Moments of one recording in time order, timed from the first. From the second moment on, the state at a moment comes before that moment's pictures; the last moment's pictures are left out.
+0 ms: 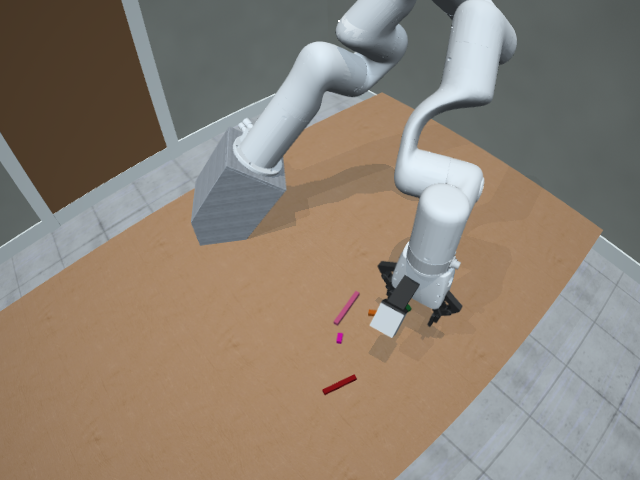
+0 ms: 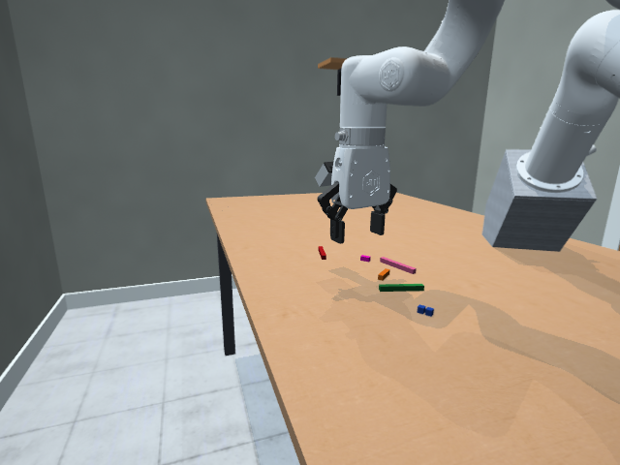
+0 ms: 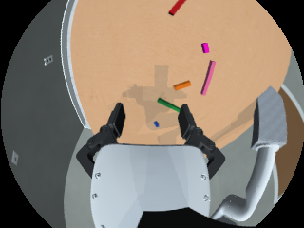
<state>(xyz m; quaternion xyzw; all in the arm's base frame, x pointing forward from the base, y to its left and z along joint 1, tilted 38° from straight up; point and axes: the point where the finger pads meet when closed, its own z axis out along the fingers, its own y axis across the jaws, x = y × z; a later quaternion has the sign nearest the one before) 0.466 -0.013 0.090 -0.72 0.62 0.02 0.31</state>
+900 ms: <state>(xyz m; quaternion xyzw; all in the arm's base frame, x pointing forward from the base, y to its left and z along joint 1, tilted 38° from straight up) 0.471 -0.159 -0.015 -0.56 0.76 0.09 0.31</state>
